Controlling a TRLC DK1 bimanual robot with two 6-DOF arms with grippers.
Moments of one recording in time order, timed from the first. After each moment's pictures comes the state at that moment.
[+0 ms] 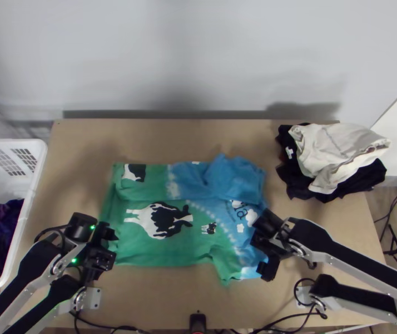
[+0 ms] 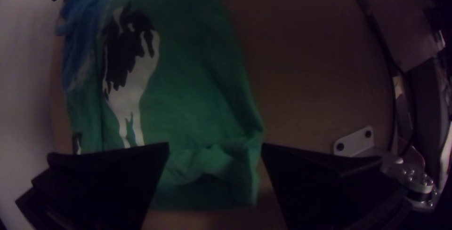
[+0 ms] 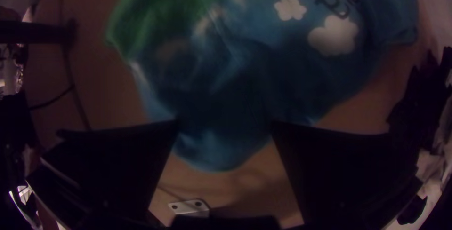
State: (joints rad) left arm -0.41 0.72 0.56 -1.01 0.12 1.43; right arm 0.87 1.16 0.74 -1.03 -0.06 -0.24
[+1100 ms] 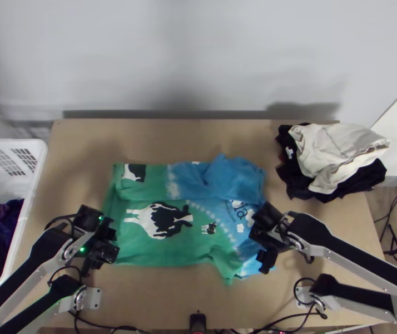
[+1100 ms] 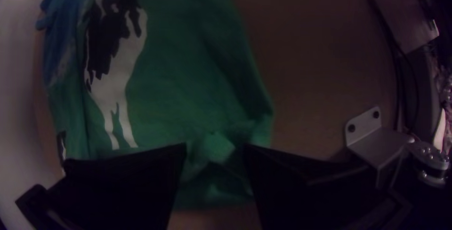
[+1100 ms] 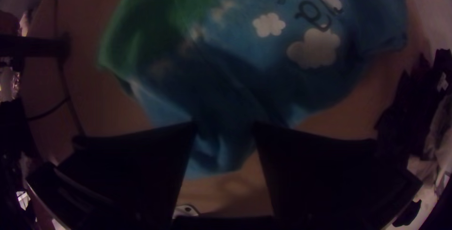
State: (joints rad) left arm -0.36 0.90 0.57 -0.95 0.08 1.52; right arm 0.82 1.19 0.78 -1.00 -0.04 -0.27
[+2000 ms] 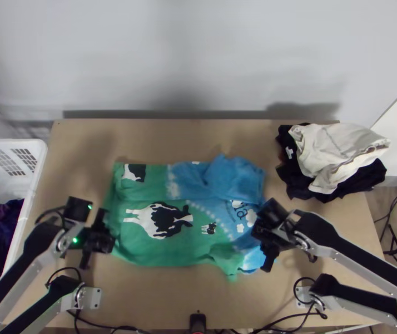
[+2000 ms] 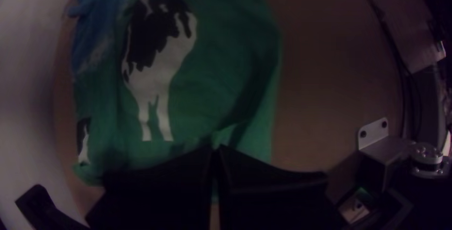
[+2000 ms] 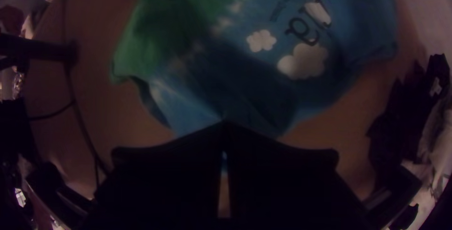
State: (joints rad) left arm -0.21 0.92 0.64 -0.94 0.19 1.57; right arm 0.79 1.14 0.80 -1.00 -0.07 -0.32
